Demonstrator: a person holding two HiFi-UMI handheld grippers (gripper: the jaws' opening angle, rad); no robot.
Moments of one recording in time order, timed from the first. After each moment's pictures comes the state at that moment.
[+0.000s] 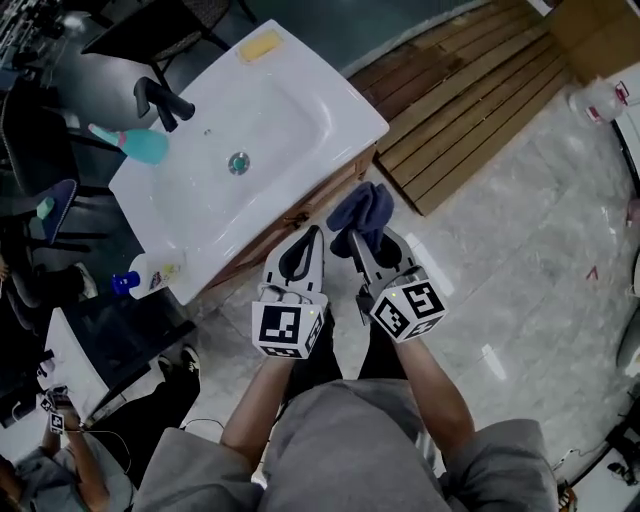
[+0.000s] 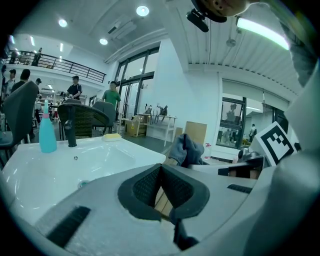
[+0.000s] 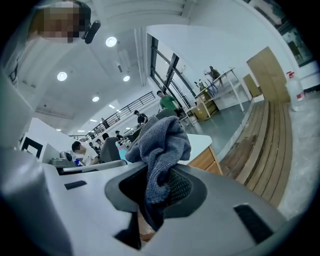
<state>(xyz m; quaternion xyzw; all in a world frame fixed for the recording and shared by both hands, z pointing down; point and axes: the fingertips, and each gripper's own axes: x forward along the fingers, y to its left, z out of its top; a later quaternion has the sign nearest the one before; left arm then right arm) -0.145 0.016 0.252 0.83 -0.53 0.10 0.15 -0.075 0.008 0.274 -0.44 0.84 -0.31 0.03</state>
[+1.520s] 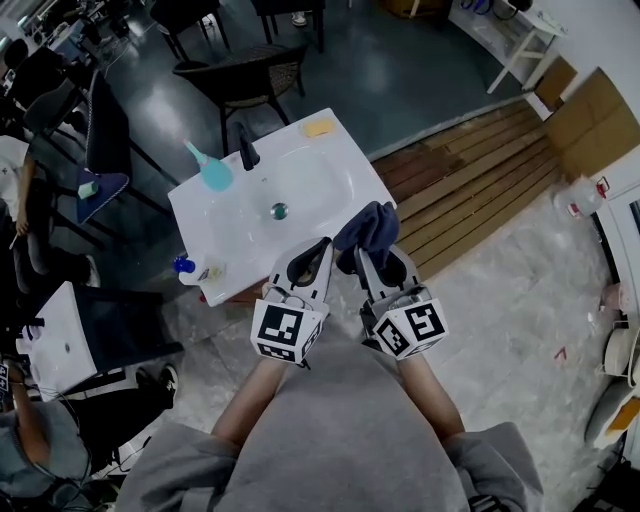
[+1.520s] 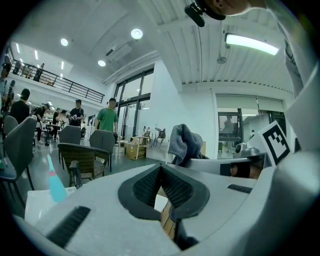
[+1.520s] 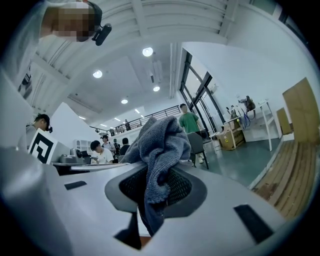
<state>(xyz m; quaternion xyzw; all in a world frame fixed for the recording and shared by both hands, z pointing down) -0.172 0.018 0.058 0.84 -0.54 0.04 0.07 -0.111 0.007 0.059 -0.38 0.91 -0.15 0.06</state>
